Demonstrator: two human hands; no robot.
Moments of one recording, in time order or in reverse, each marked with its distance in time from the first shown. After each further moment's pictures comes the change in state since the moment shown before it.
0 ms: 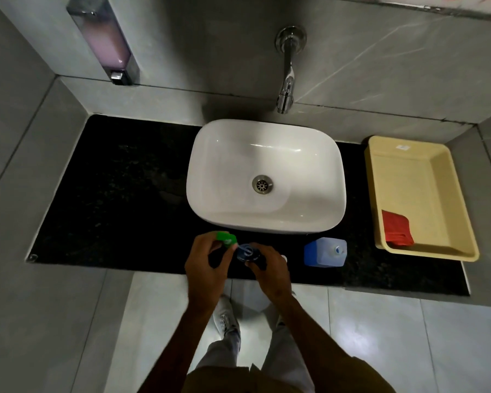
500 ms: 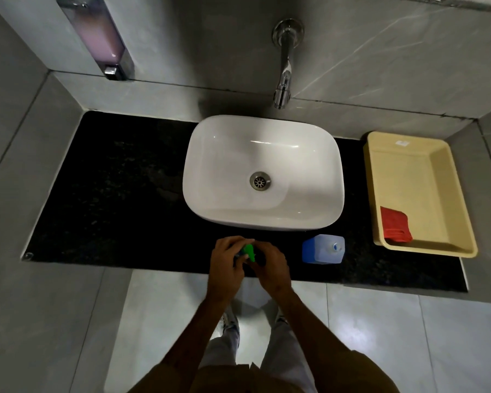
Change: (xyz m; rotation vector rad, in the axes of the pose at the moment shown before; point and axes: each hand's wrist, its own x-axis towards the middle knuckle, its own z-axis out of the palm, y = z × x) left_hand -0.009 -0.033 0.043 0.294 -0.265 0.005; right_hand 0.005 0.005 -0.005 -0.026 -0.032 -0.070
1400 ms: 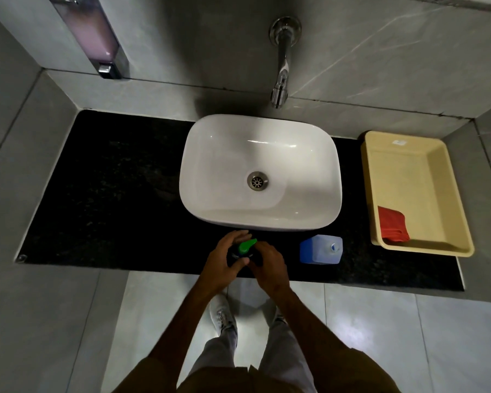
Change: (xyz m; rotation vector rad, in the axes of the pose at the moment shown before) left_hand 0.015 -0.009 -0.016 -0.281 -0.313 -0.122; right_hand 0.004 0.000 -0.002 -0.074 -0.031 0.002
